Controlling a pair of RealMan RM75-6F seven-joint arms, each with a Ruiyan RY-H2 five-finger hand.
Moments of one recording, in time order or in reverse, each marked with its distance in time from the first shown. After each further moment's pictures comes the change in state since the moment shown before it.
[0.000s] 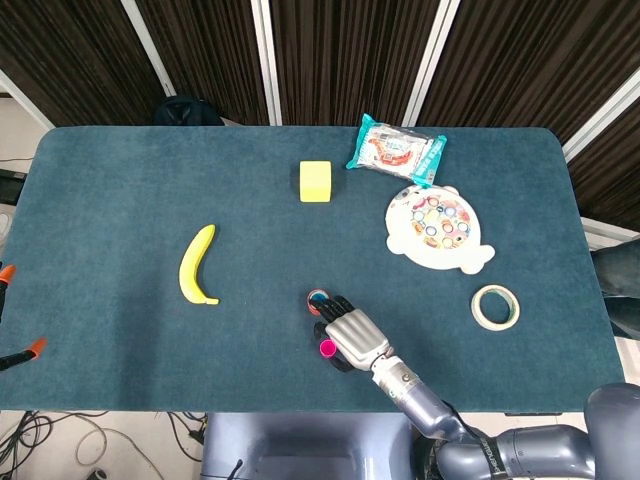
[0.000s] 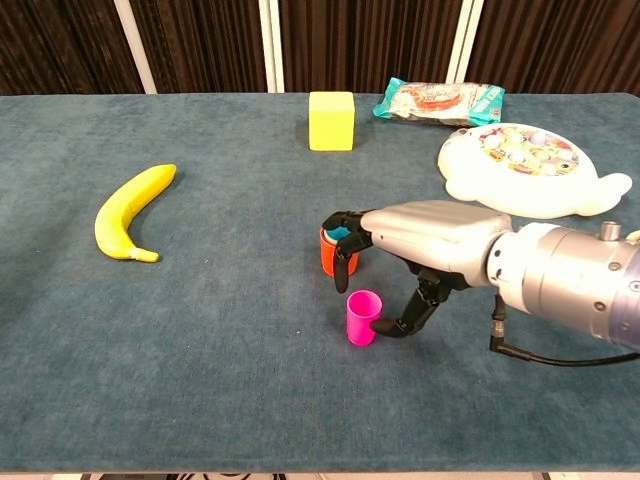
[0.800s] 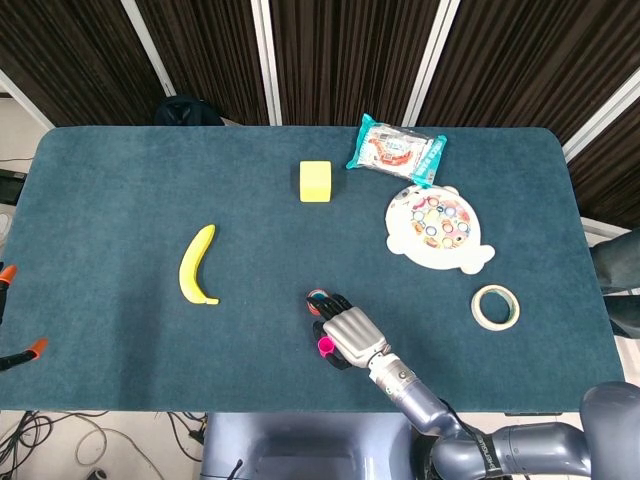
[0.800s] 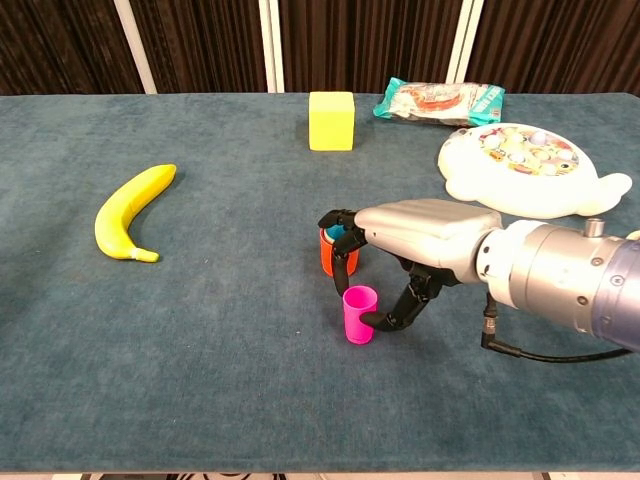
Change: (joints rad) left arm -0.001 -0.002 0.002 -0.001 0.000 -0.002 0.004; right arm 0.008 -0.011 0.016 0.012 0.021 -0.013 -0.007
